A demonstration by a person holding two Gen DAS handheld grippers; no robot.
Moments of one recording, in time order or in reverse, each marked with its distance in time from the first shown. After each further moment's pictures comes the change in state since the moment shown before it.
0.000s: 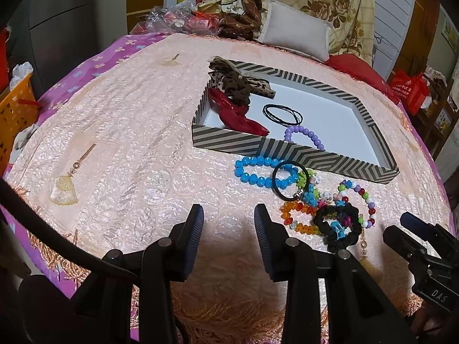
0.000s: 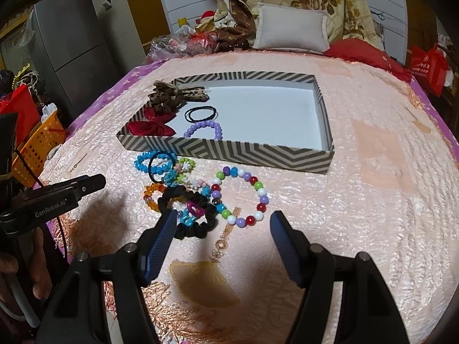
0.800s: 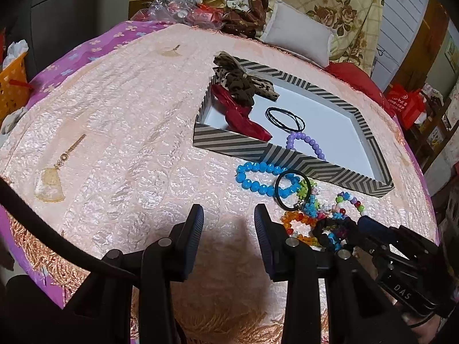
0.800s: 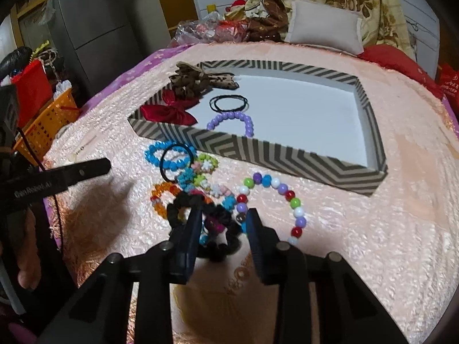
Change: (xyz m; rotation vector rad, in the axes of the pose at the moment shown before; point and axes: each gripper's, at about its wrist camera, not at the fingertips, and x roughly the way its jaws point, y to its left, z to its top) left arm 0.013 0.018 0.009 -0.080 0.028 -0.083; right arm 0.047 0.017 0.014 -0.121 0.052 0.114
